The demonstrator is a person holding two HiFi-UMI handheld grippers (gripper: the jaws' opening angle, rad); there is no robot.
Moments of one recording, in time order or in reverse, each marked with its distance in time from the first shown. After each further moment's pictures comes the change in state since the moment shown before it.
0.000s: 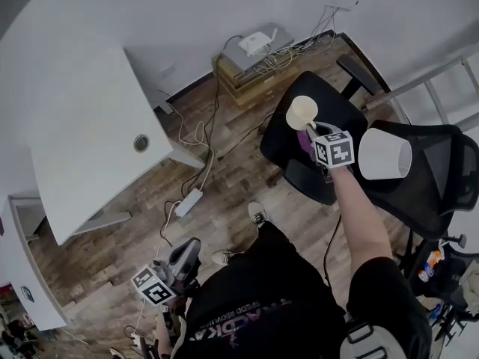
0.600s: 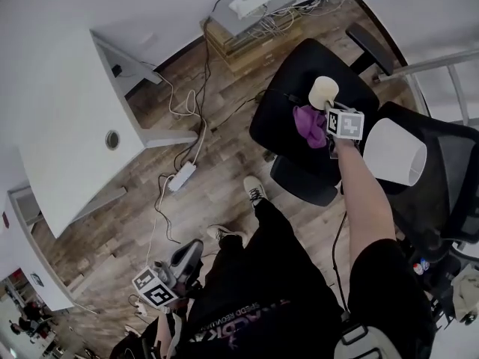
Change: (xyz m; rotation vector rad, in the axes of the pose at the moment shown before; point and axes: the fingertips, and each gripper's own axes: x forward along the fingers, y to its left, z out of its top) left arm 0.078 0.007 -0.049 -0.129 0.115 0.152; right arm 0.087 -0.156 -0.092 0.263 0.159 -0.177
